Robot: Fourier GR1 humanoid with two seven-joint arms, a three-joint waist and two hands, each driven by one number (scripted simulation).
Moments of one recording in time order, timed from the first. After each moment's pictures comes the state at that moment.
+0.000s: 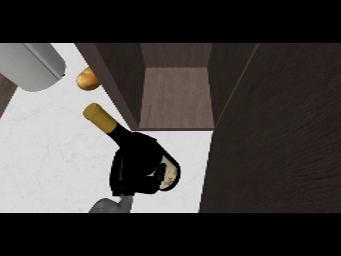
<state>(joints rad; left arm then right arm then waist) -0.13 0.00 -0.45 -1.17 0.70 0.24 -0.54 -0.09 -0.05 0.08 -2.44 -0.12 0.12 0.59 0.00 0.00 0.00</state>
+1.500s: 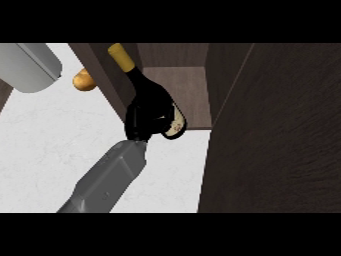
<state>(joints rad) -0.69 0.00 -0.46 -0.59 1.07 0.26 -0.71 -0.07 -0.05 0.05 -2.39 -0.19 0.15 0.52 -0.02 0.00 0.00</state>
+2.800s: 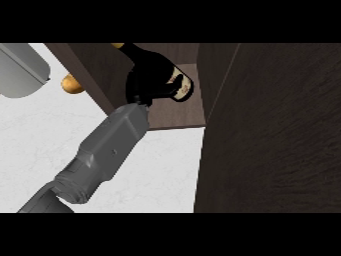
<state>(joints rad) -1.05 0.00 -0.40 -0.24 1.17 0.27 -0.61 -0.07 -0.04 0.07 -2.35 -0.19 0.18 0.46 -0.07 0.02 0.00</state>
